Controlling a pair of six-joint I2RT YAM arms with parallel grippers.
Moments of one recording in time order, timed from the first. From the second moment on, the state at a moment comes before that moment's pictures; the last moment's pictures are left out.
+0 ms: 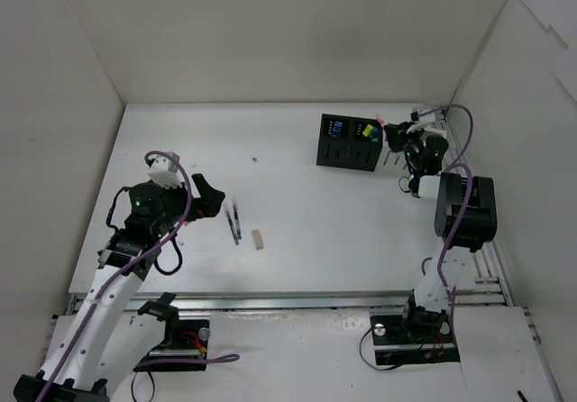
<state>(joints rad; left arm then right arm) -0.25 0.76 0.75 -0.37 0.13 -0.41 -0.15 1.95 0.96 1.04 -0.52 0.08</state>
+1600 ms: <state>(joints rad) -0.25 0.78 0.75 -0.35 0.21 -0.39 -0.01 1.84 1.53 -0.29 -0.22 -0.50</state>
